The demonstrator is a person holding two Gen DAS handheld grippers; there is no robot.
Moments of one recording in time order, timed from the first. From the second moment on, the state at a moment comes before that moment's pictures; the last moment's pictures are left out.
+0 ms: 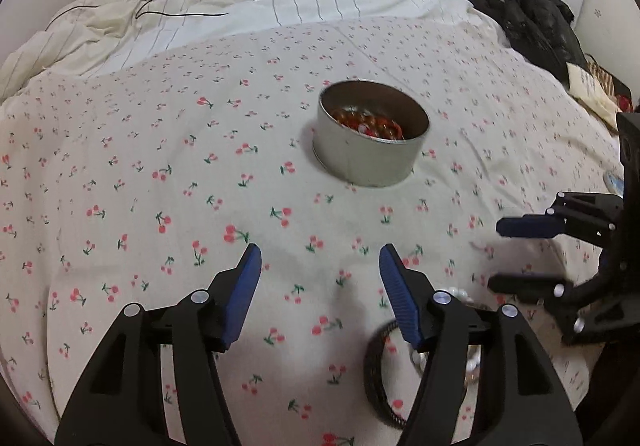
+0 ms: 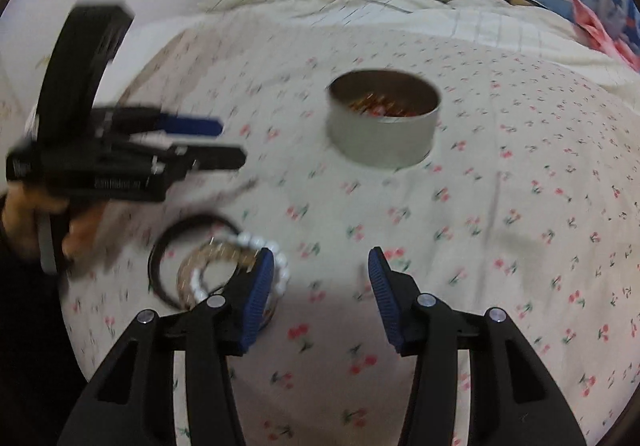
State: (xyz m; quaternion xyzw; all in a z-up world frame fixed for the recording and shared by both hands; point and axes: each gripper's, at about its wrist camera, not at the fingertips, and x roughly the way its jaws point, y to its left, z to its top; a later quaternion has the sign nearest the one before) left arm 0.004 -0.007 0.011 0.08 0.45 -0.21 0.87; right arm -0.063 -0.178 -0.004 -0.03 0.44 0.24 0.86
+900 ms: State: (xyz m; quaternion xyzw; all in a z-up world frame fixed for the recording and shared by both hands) left arm 0.009 -0.005 0.005 0.09 0.47 -0.21 0.85; right arm -0.047 -0.199 -0.020 -0.08 0.44 0.10 0.89
